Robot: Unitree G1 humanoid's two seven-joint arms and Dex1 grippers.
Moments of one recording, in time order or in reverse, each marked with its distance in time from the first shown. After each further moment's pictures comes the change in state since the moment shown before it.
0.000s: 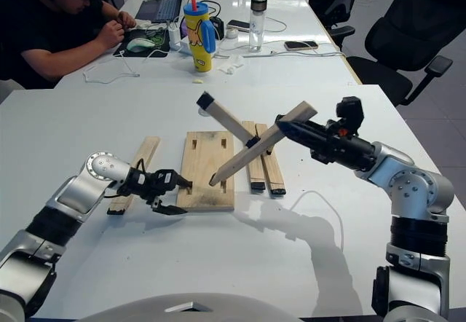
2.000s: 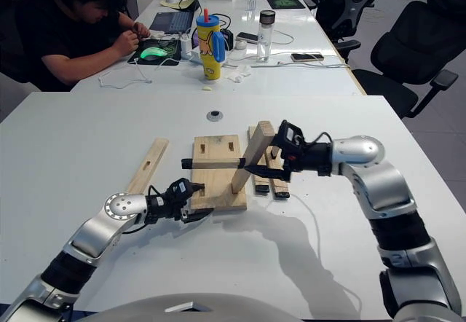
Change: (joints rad) left arm 0.275 -0.182 0.026 -0.214 -0.111 0.201 0.577; right arm 0.025 -0.136 0.323 -0.114 -0.524 -0.401 0.060
